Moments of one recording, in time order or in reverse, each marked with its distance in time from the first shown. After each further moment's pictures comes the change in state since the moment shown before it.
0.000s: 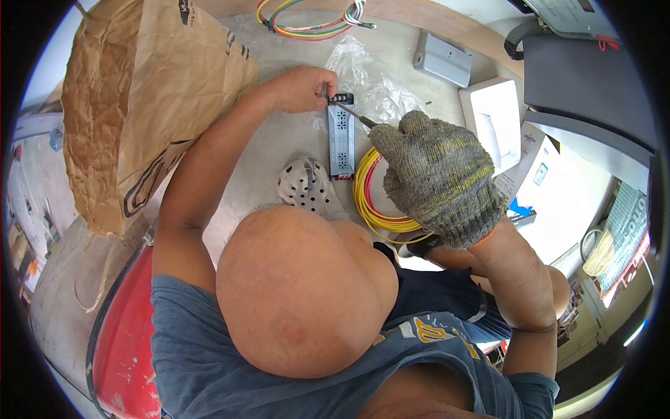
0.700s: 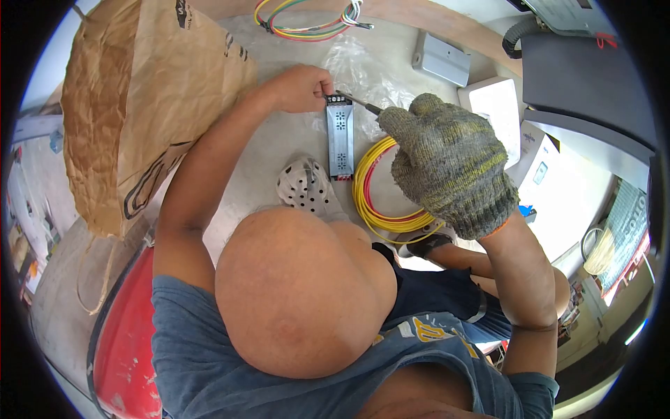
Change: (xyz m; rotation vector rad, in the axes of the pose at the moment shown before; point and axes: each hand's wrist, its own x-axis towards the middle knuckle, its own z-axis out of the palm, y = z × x) left_hand 0.001 -0.002 0.000 0.050 0.094 0.011; right_hand 0.004 0.016 -0.002 -0.047 0.163 -0.015
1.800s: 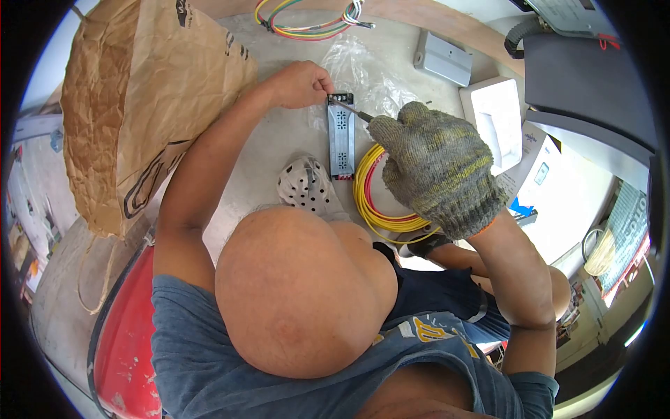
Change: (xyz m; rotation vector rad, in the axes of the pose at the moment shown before) left_hand 0.002 0.000 -0.004 -0.106 -0.029 -0.095; right_hand 0.006 -0.011 0.004 0.059 -0.153 0.065
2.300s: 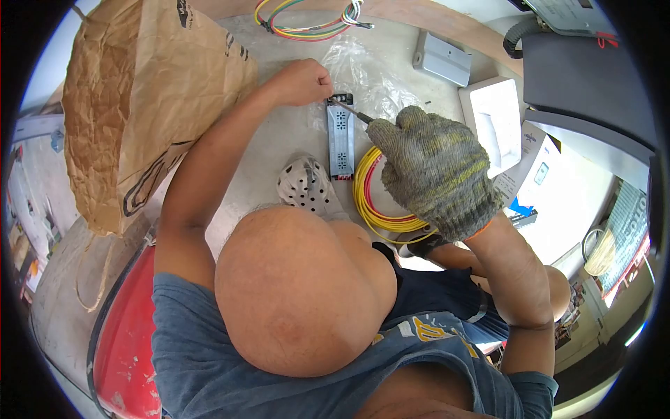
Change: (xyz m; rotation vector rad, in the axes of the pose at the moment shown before) left_hand 0.008 0.005 0.003 0.110 0.074 -0.033; right_hand -0.007 0.002 0.007 -0.019 0.052 -0.054
